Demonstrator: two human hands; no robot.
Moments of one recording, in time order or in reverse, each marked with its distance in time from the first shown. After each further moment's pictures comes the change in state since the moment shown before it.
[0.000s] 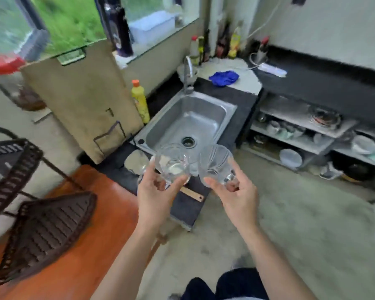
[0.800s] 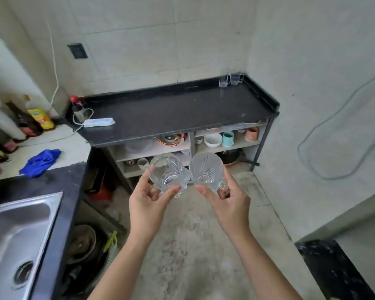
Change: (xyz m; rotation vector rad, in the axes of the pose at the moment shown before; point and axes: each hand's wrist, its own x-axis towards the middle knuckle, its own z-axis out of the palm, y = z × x) left_hand -0.029 0.187 0.571 -0.176 -0.644 0.205; right_hand 0.175 0.104 -0.507 -0.092 0.735 0.070
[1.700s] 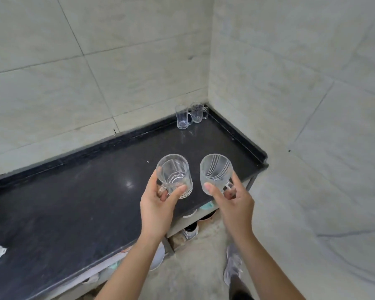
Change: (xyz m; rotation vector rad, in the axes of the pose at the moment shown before) left_hand 0.518 -0.075 0.336 -0.102 -0.323 -0.091; right_hand 0.550 0.126 0.076 -0.046 0.307 0.203
